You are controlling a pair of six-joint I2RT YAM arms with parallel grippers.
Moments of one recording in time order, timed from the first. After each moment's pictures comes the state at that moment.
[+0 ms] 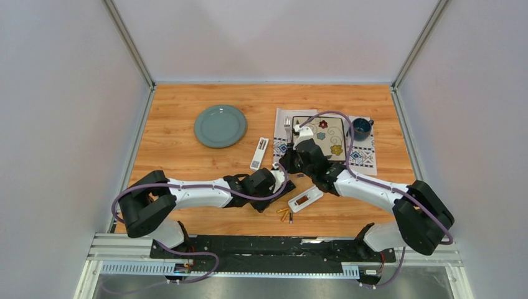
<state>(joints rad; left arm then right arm) -1.07 1.54 0.75 -0.20 -0.08 -0.17 0.77 1.39 0.71 0.11 0.13 0.49</state>
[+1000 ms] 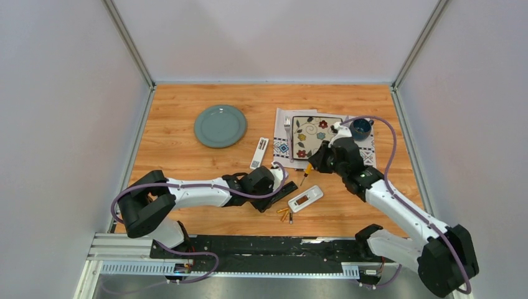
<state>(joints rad) -1.04 1.52 0.73 -0.16 -0.02 -0.19 0.53 1.07 0.64 -0.16 0.03 0.56</state>
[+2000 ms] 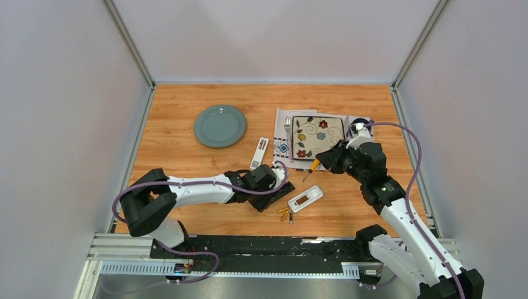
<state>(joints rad) -1.04 1.54 0.79 -0.28 -0.03 -0.19 0.35 0.78 0.60 -0.20 -0.21 0.57</state>
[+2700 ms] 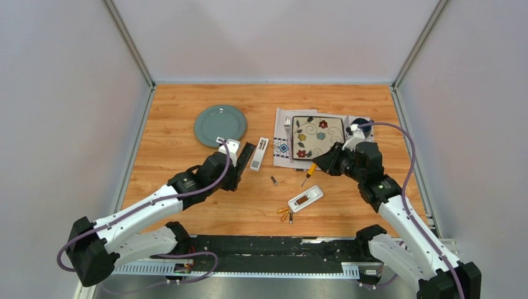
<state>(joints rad) -0.84 1.01 0.70 -0.42 -0.24 -0.34 0.34 0.80 0.59 -0.20 -0.27 0.56</state>
